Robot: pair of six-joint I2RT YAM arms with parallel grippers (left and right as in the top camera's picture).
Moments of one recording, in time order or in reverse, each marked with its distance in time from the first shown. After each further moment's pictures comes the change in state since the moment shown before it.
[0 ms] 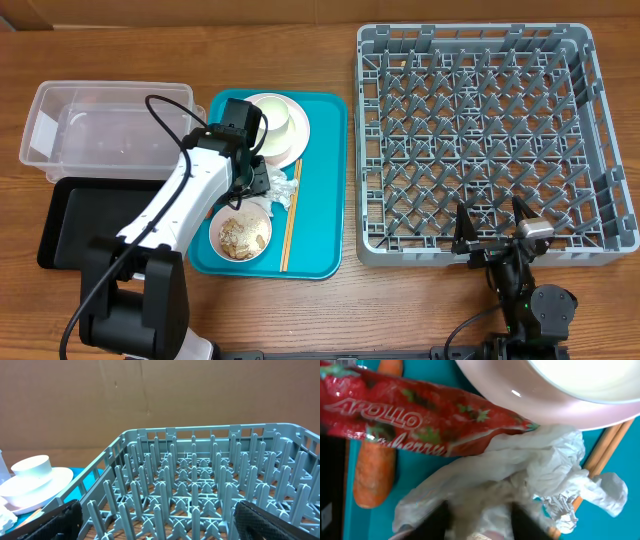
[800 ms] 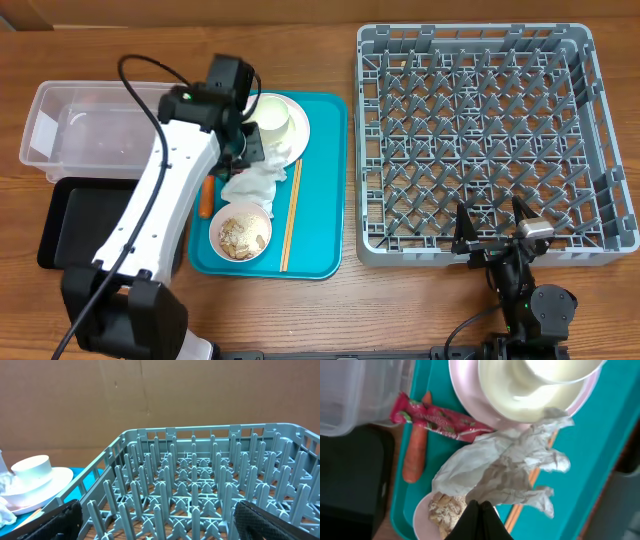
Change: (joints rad) left arm 0.001 -0.018 0.386 -0.346 0.000 0.018; right arm 0.000 0.000 0.000 0.000 0.000 0.000
